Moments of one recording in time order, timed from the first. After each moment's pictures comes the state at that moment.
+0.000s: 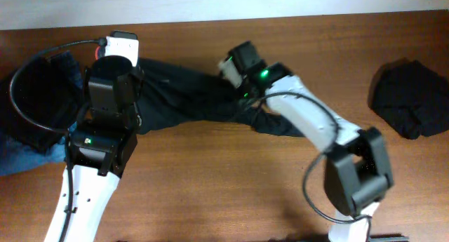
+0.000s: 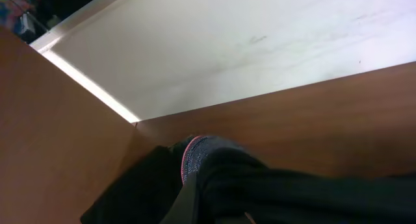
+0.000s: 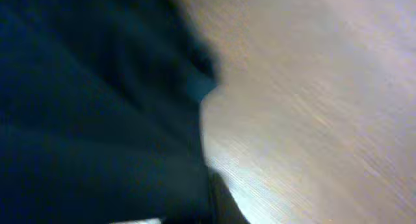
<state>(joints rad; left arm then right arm) -0.25 1.24 1.26 -0.40 -0.59 0.29 0.45 1.95 1.63 -0.78 0.13 -0.24</state>
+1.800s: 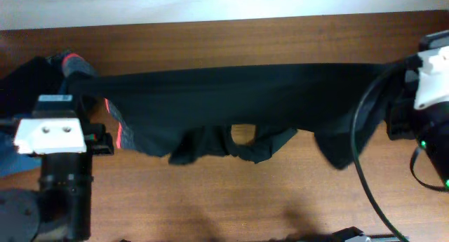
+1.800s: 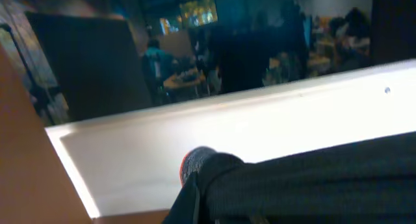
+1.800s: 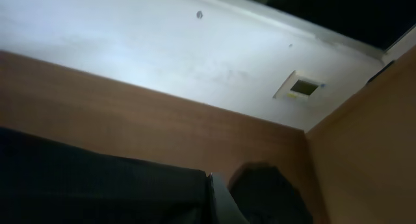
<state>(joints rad) -0.44 0.78 1.37 -0.49 -0.48 0.23 0.26 1.20 2.13 -1.35 0.31 -0.19</state>
